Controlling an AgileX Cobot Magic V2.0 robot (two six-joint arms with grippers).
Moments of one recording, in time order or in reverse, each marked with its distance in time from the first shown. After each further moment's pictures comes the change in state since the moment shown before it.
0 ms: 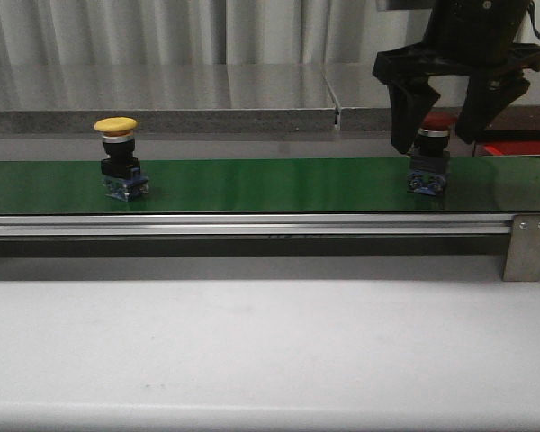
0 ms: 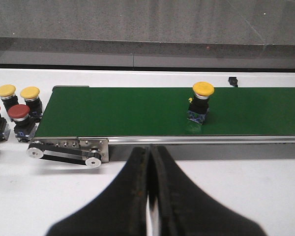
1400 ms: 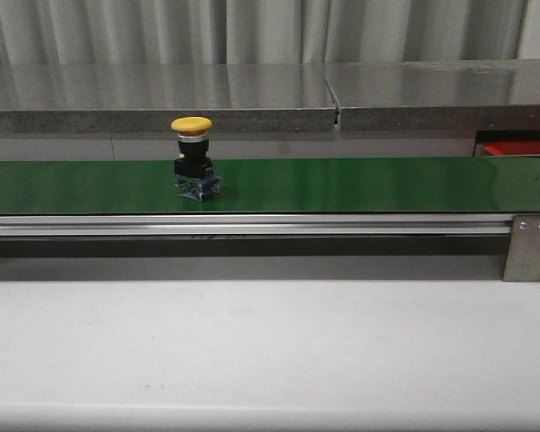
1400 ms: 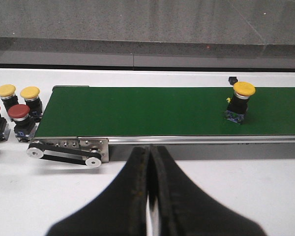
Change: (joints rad) left arm 0.000 0.000 0.000 0.000 0.000 0.000; right arm -0.466 0.146 -0.248 0.009 0.080 -0.002
